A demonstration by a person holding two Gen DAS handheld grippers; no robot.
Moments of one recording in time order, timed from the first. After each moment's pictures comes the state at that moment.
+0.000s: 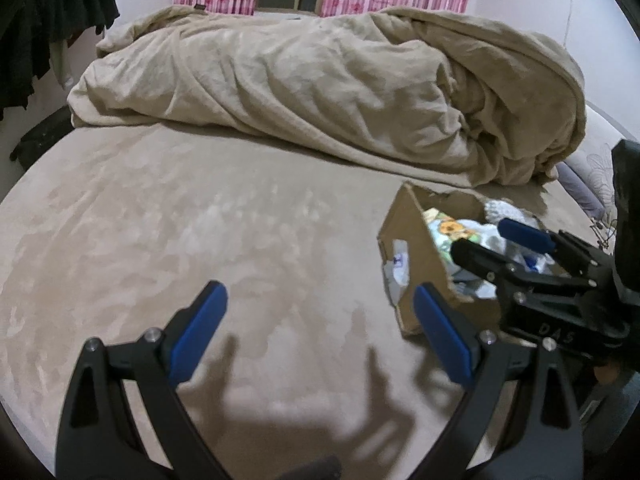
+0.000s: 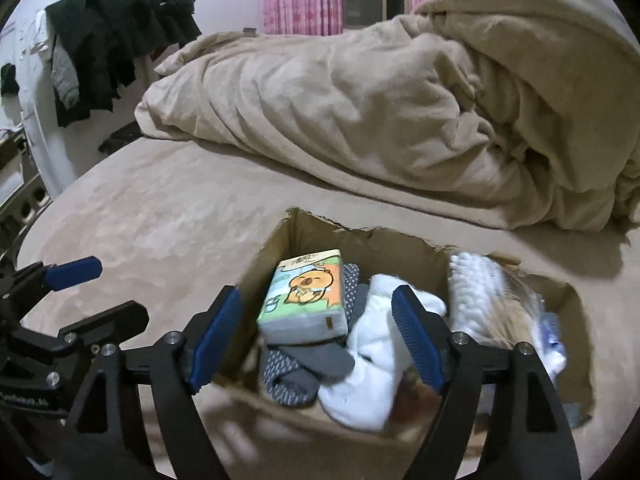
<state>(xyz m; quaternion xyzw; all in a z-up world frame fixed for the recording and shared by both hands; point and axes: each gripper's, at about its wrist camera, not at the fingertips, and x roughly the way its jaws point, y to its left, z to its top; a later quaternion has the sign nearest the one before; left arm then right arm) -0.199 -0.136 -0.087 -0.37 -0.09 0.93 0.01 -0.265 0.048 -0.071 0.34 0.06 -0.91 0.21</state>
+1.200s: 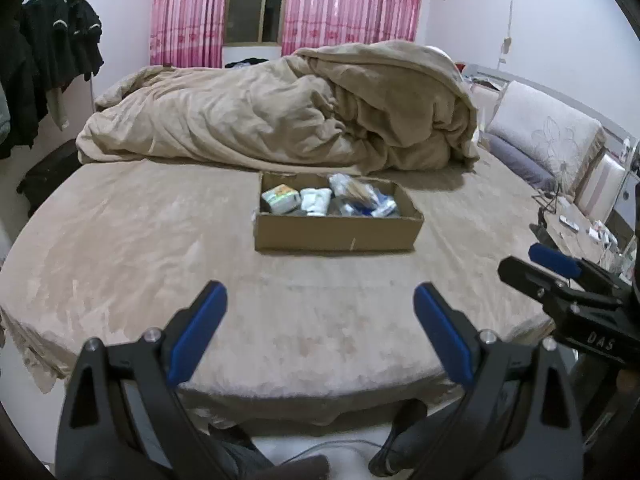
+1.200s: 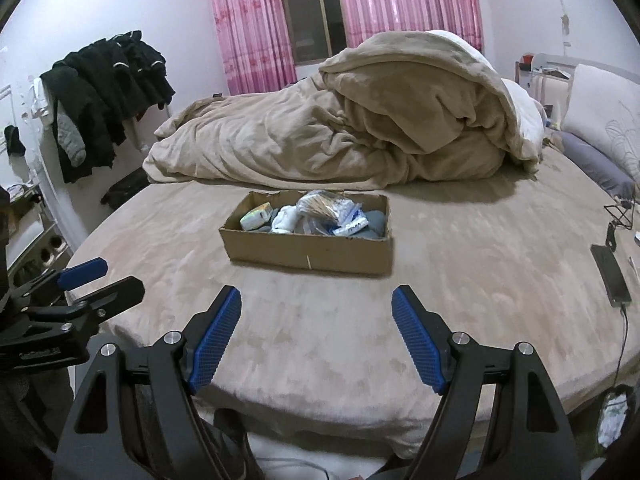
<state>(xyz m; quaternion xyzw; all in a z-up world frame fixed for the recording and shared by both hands) -0.004 0.018 0.004 -0.32 -0.04 0.94 0.04 -0.039 0.231 0.007 0.30 -0.02 -0.94 0.16</state>
